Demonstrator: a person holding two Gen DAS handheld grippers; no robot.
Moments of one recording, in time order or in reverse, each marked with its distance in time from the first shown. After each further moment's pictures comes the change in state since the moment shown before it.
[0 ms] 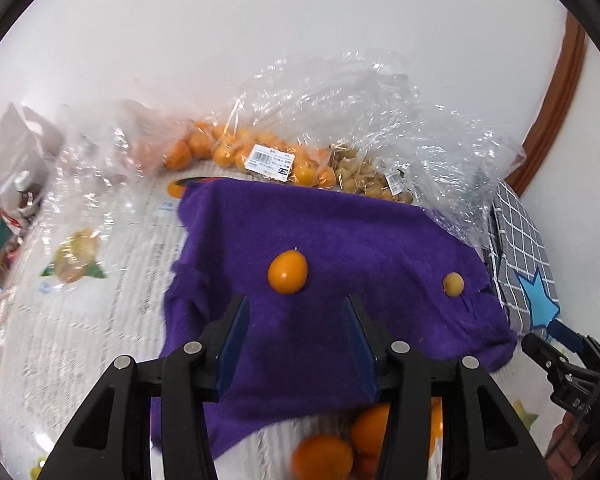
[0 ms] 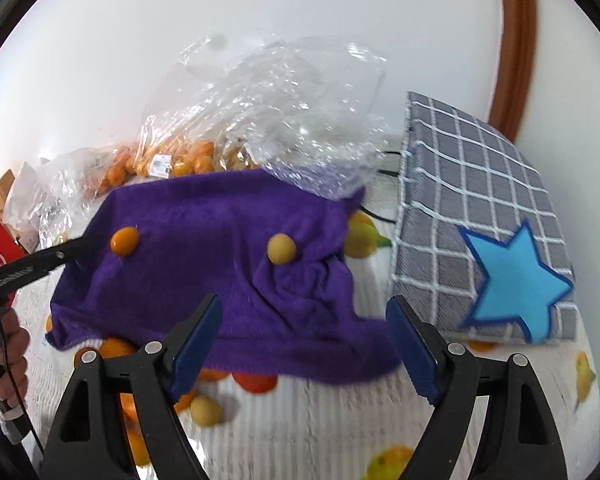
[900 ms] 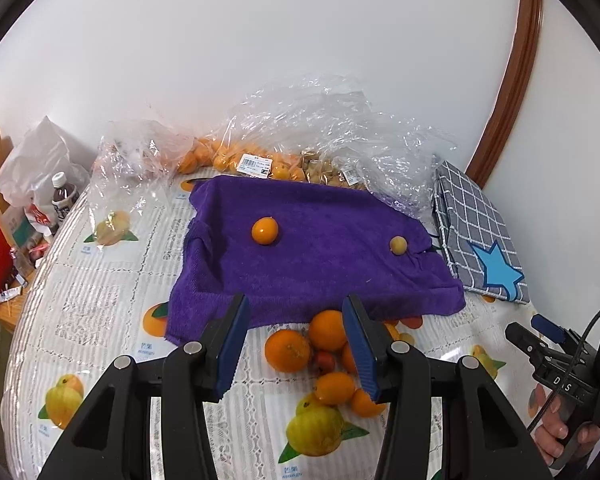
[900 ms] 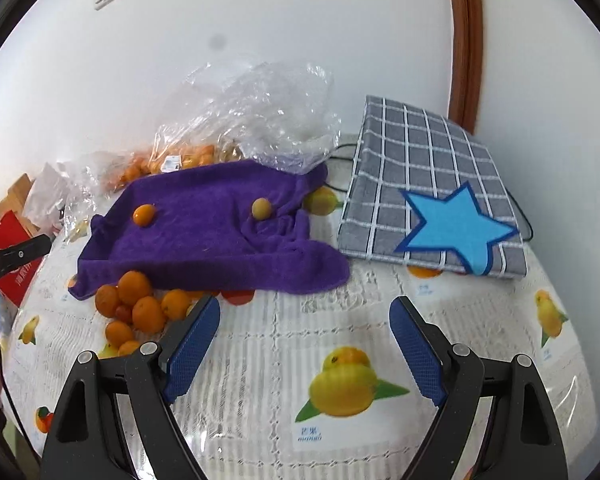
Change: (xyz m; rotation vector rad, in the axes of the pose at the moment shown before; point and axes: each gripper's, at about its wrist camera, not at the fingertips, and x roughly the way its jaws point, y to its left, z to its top) left arm -0.097 -0.024 -0.058 0.043 -0.066 -0.006; right arm -0.073 -0.038 -0.068 0.045 -0.072 0.037
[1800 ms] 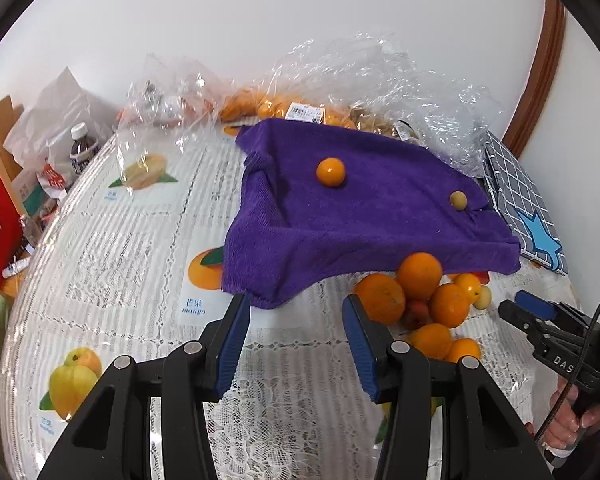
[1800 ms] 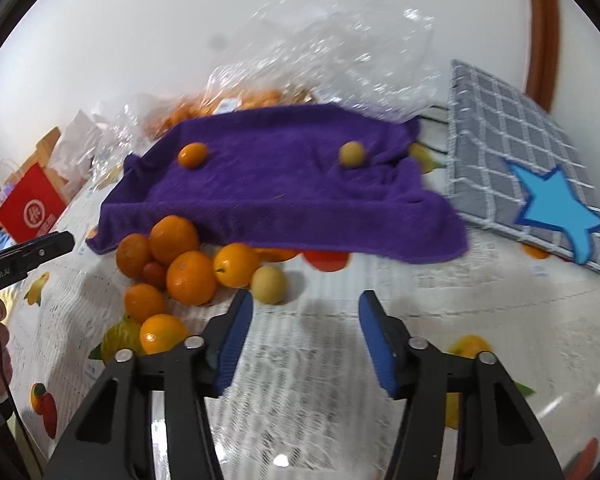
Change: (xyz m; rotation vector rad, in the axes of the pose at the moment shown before) left arm 0.040 0.062 -0.040 -0.025 0.090 0.054; right arm 0.068 0.070 -0.028 -0.129 0.097 0.158
